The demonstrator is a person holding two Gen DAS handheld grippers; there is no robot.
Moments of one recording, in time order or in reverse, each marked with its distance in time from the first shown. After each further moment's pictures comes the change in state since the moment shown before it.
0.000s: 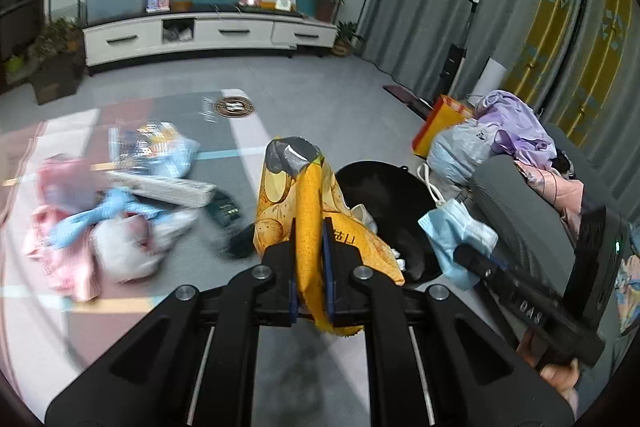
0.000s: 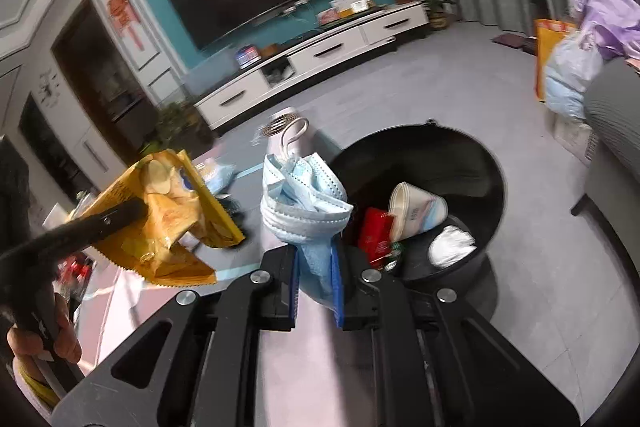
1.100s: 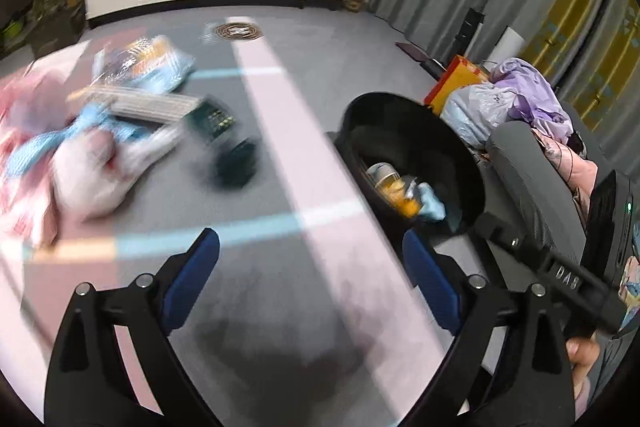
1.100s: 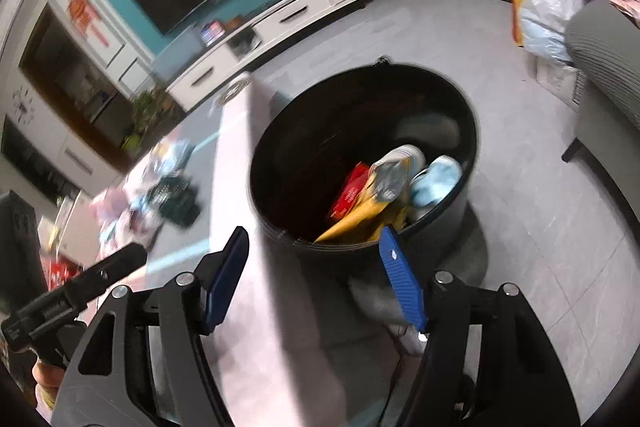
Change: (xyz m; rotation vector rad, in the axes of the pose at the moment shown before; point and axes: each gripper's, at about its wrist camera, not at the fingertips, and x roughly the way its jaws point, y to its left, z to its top) left arm 0.038 0.027 -0.059 -0.064 0.154 0.034; right arm 0.027 -0.032 -0.024 0.095 0.162 -0.027
